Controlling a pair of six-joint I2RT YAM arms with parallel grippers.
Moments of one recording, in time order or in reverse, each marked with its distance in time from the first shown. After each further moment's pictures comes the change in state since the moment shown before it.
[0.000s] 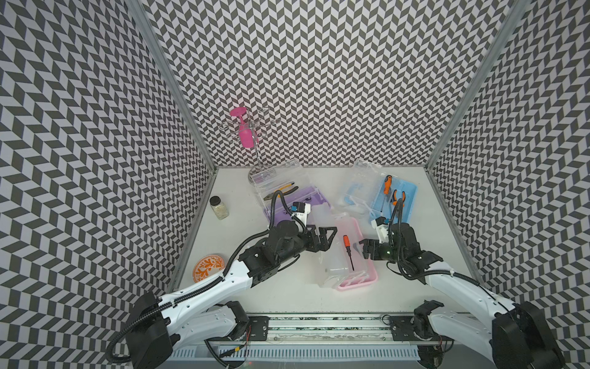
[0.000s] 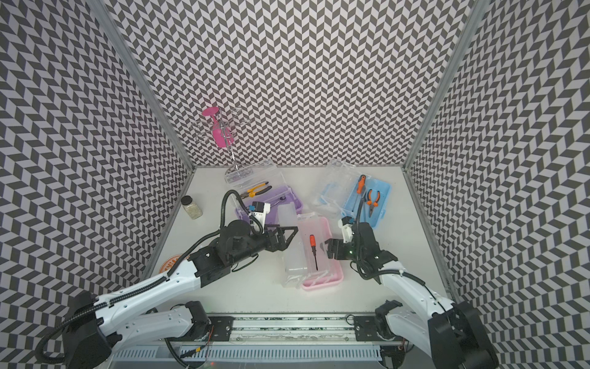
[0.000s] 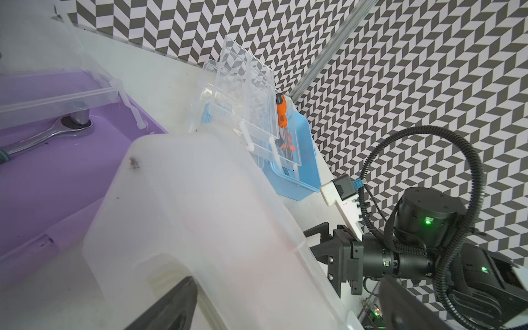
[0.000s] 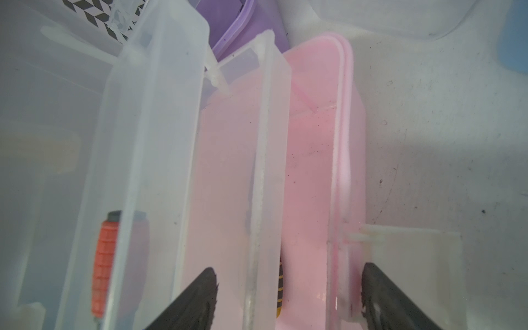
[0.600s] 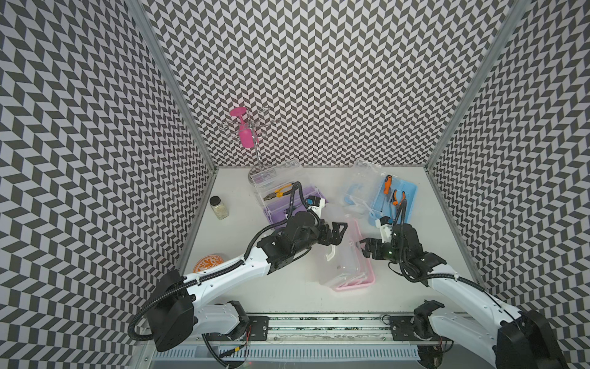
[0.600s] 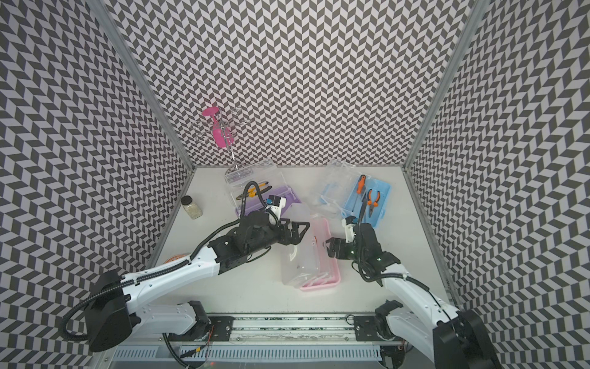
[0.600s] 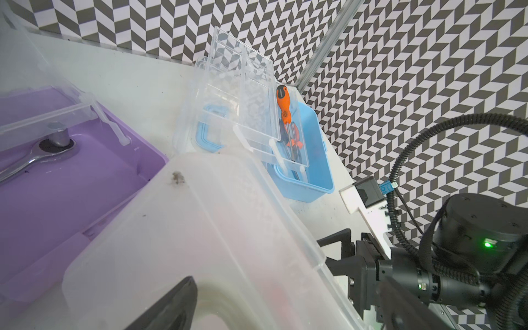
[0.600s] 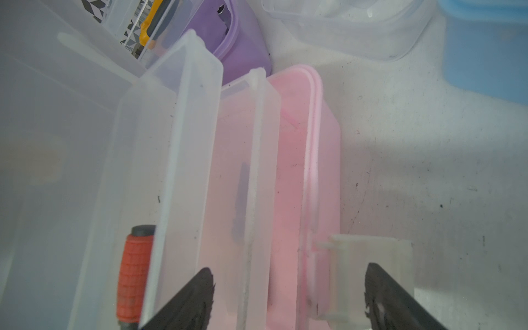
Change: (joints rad) left arm -0.014 0.190 0.133 0.003 -0.028 0.082; right arm 0.000 -0.051 -0.001 -0.032 0.087 0.026
